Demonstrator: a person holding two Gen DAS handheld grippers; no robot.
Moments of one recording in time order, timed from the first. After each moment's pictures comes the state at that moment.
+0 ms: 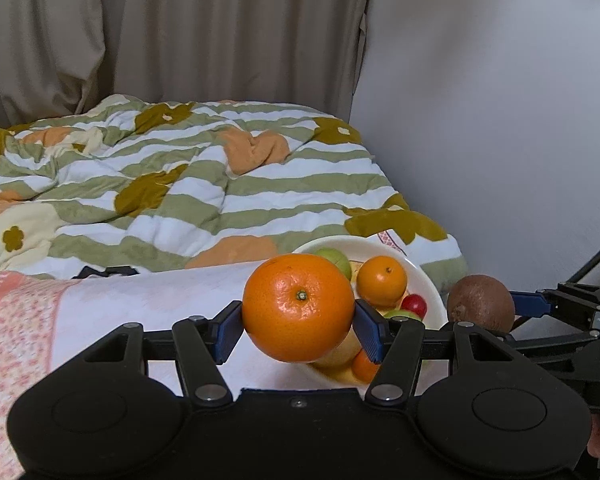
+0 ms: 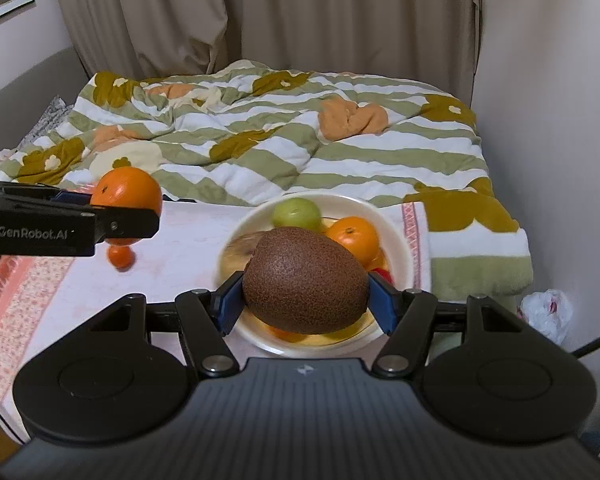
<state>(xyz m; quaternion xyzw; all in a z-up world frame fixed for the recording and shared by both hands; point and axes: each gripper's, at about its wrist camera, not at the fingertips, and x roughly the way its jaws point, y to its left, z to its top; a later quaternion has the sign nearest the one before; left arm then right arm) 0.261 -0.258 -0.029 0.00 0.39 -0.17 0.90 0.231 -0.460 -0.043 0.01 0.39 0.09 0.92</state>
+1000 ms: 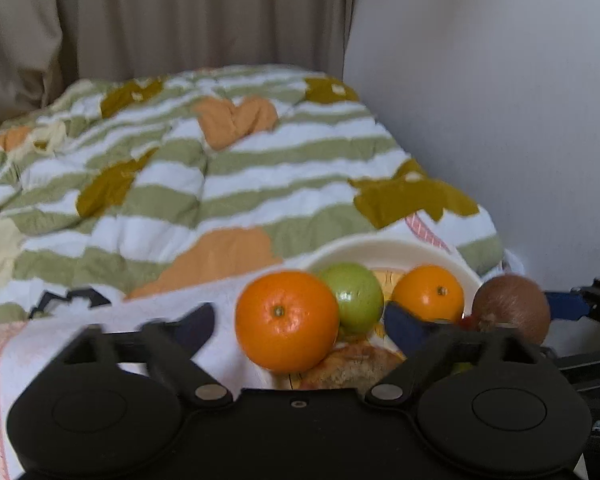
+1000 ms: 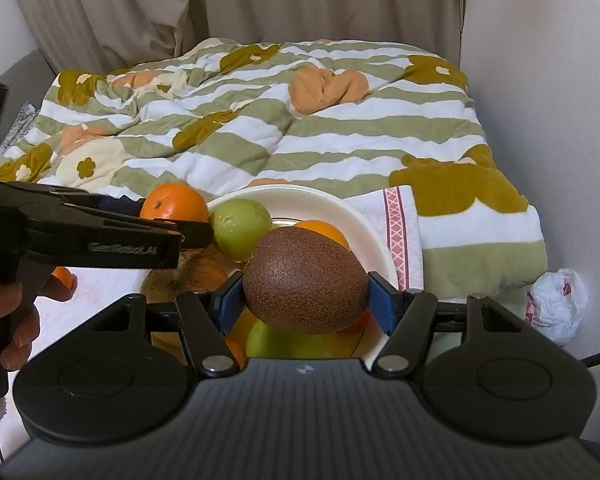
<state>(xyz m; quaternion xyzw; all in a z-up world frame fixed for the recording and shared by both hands) 0.350 -0.299 -0.090 0.05 0.42 -0.18 0.89 0.305 -0.479 -0.091 0.04 0.43 0.07 0.90</state>
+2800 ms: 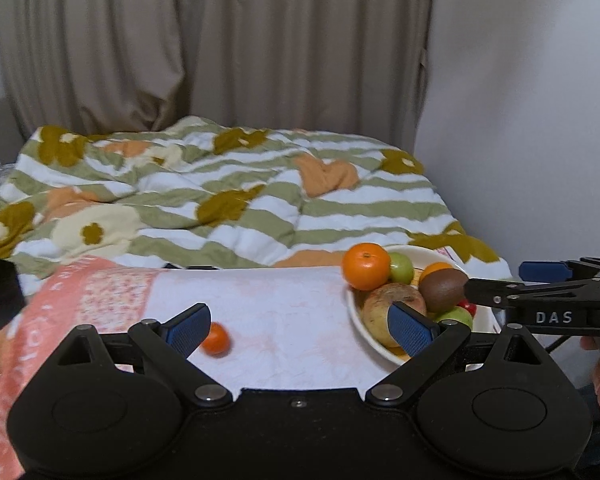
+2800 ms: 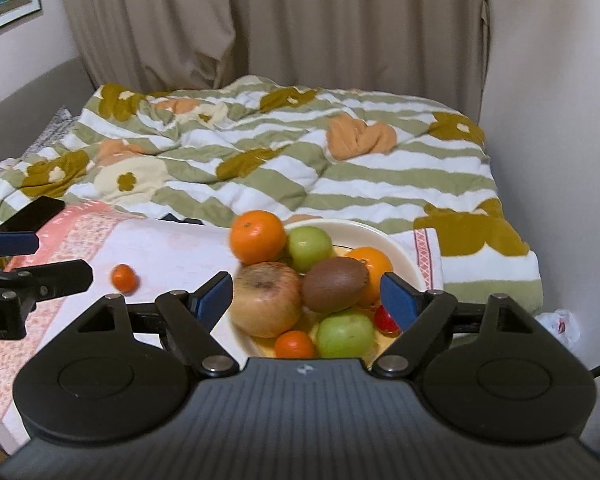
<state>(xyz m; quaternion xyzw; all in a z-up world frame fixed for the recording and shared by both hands) 0.182 -0.208 -0.007 0.00 0.34 -0.06 0.94 0.232 -0.437 -0.029 0.01 0.36 0.11 0.93</state>
